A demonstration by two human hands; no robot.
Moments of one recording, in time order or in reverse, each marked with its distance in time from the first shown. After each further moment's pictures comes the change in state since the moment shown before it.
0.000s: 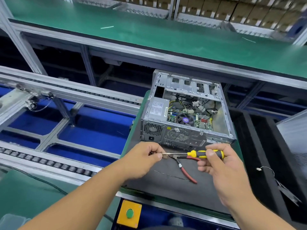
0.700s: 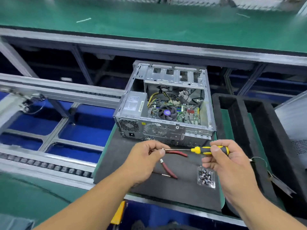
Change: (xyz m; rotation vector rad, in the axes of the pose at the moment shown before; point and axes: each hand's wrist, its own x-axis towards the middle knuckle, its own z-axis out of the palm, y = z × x) left_hand 0.040 0.038 0.098 -0.219 0.195 -0.039; right_hand 0.033 0.019 -0.098 0.092 -0.014 0.045
